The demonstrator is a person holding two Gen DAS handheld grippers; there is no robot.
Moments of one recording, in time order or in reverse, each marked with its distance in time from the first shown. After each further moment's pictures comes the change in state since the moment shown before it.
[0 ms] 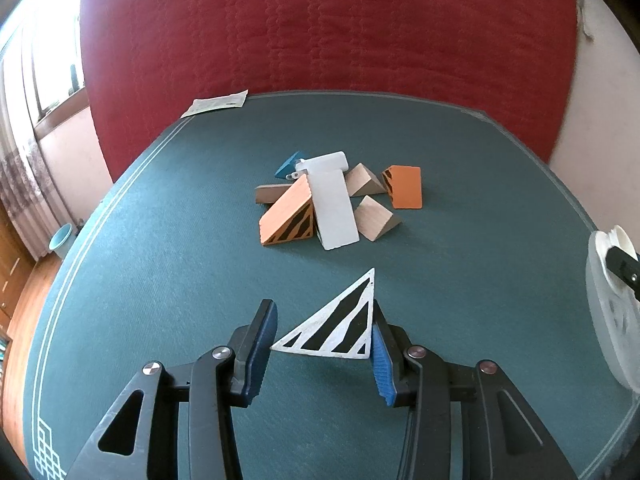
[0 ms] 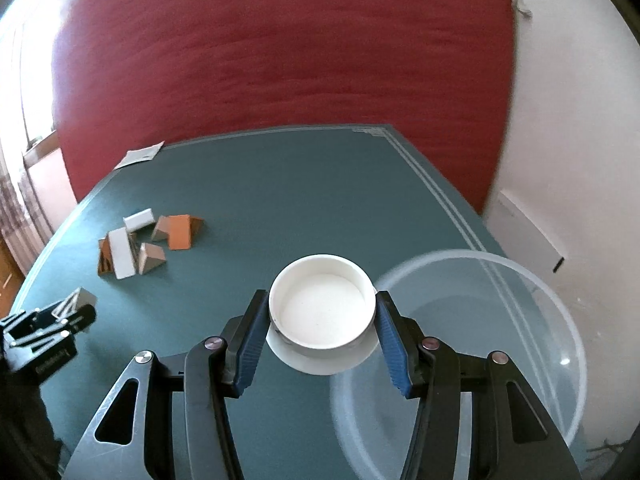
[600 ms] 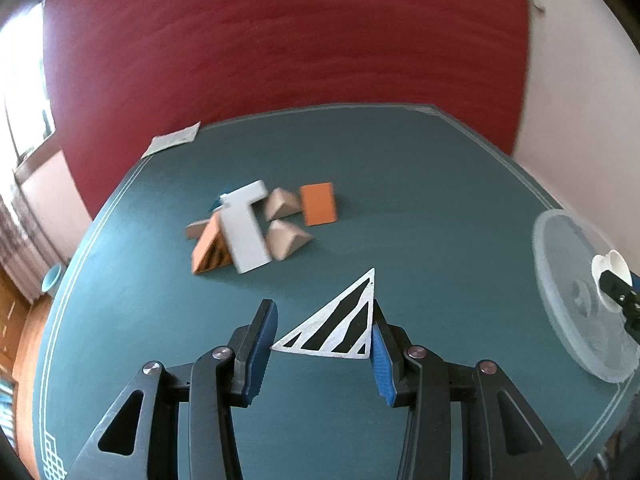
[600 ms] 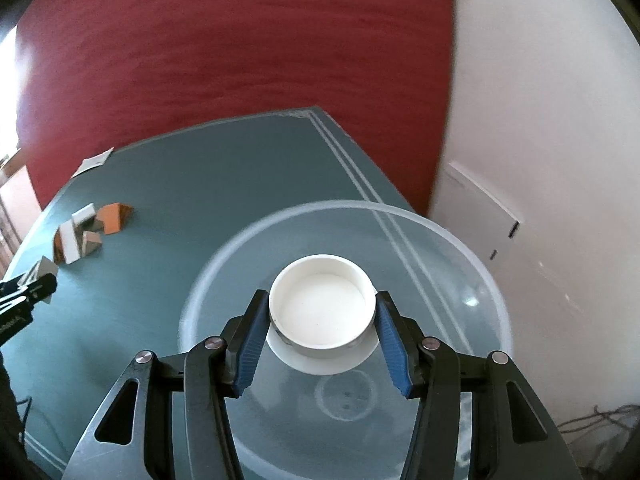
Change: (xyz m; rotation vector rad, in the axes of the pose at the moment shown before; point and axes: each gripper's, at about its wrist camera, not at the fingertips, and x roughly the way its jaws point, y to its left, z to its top) left arm -0.026 -0.078 0.002 0.141 -0.044 -0.041; right arm -0.015 -0.084 -0.036 0.099 0.029 -0.116
